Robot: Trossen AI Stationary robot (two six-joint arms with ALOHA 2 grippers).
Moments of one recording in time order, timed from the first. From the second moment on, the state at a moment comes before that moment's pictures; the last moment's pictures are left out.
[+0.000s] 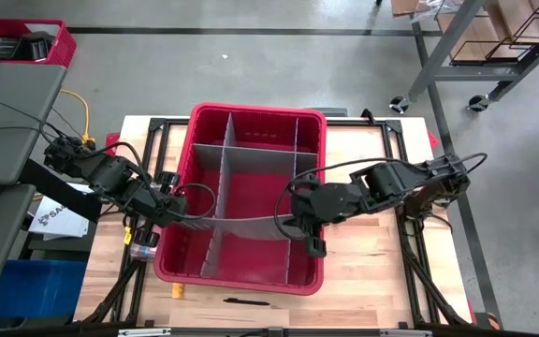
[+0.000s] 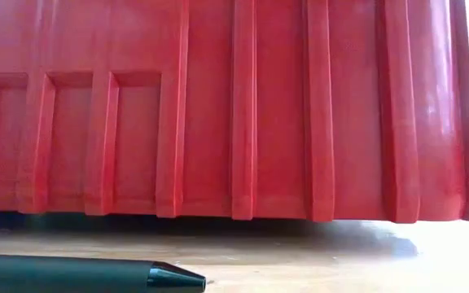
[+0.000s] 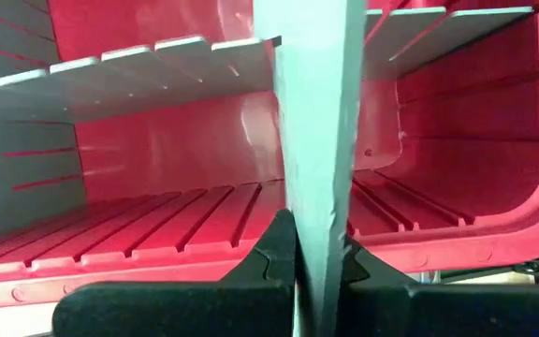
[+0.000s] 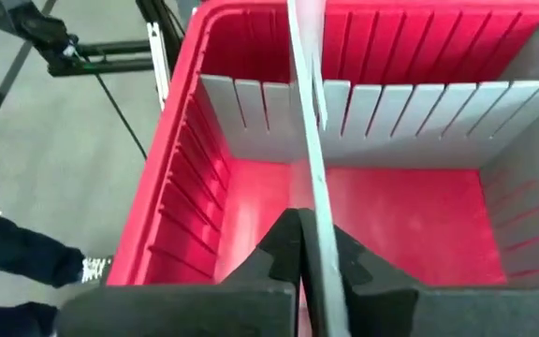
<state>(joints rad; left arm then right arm) -0.48 1.28 1.58 -1.61 -0.14 -0.25 0.31 1.75 2.00 -1.01 0.20 0.27</state>
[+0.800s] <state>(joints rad) -0.48 1.28 1.58 -1.62 -0.14 -0.25 0.32 1.75 1.95 -0.96 0.25 0.26</state>
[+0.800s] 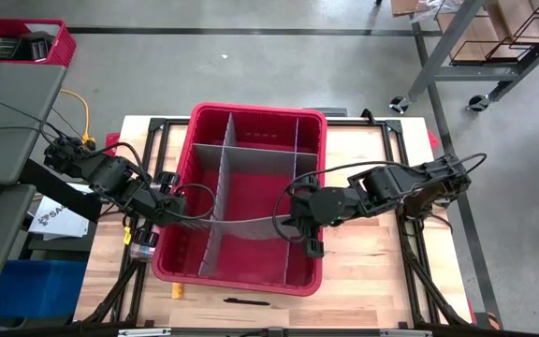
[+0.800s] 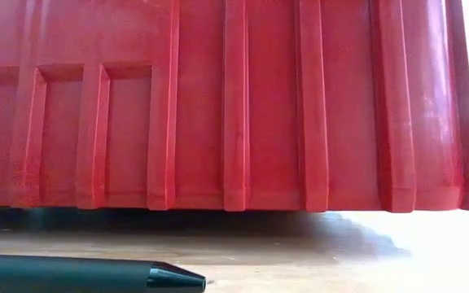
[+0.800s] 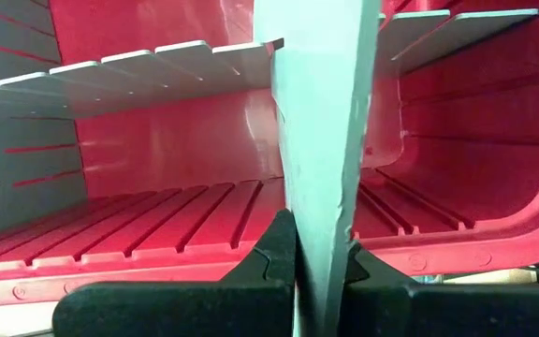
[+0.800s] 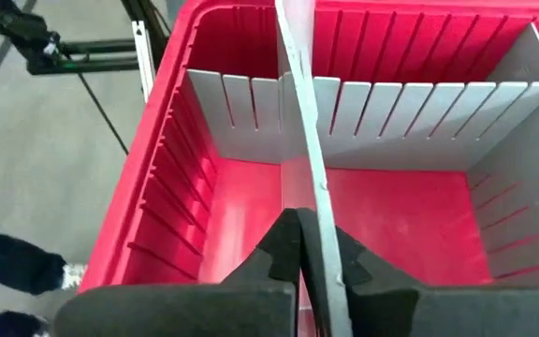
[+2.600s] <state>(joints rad) -0.48 1.28 1.58 -1.62 -0.22 -0.23 0.42 1.79 1.92 -0.98 0.49 0.54</state>
